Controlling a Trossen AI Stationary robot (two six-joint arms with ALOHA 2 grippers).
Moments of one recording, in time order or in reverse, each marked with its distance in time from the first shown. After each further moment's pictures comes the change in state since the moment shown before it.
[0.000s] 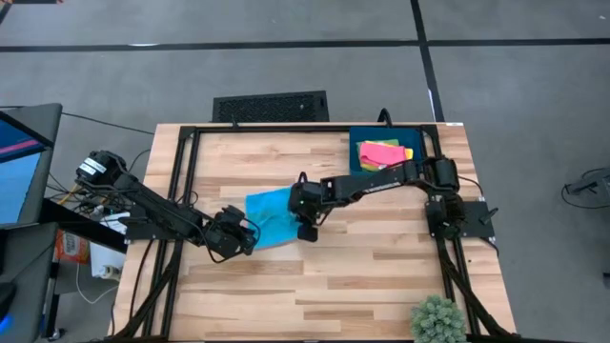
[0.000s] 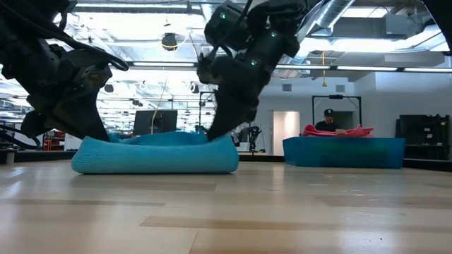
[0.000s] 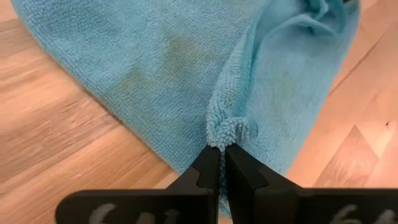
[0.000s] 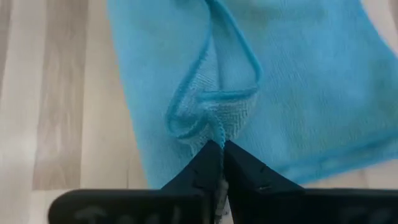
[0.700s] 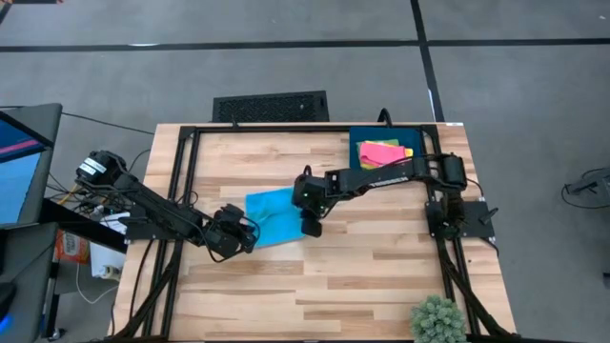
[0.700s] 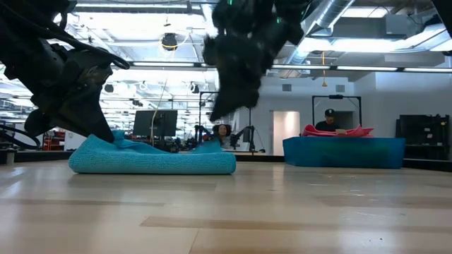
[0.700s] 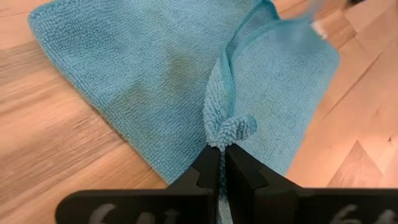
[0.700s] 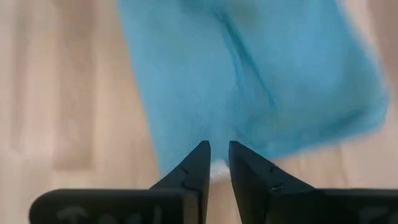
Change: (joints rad) left arm 0.000 0.000 0.000 0.000 -0.059 -0.001; right arm -0.029 -0.062 -0.006 -0.083 -0.042 0.015
